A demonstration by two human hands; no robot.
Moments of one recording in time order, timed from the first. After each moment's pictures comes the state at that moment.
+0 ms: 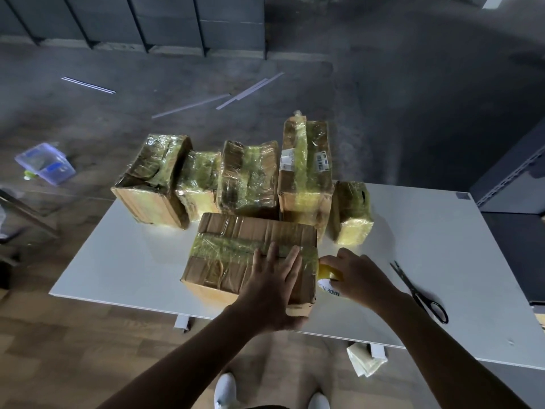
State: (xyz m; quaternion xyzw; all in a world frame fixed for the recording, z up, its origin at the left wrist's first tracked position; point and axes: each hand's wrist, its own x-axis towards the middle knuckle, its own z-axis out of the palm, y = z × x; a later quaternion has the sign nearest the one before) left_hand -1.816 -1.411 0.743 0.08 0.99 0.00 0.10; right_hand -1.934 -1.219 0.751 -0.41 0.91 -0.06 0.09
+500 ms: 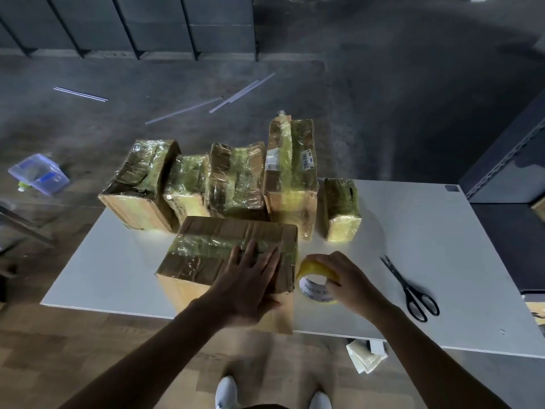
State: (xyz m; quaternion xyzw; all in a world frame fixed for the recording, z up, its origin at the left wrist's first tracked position) left_hand -1.816 -1.429 0.769 0.09 0.99 -0.01 0.14; right_hand -1.927 -1.198 0.723 -0.35 0.87 -0.31 0.15
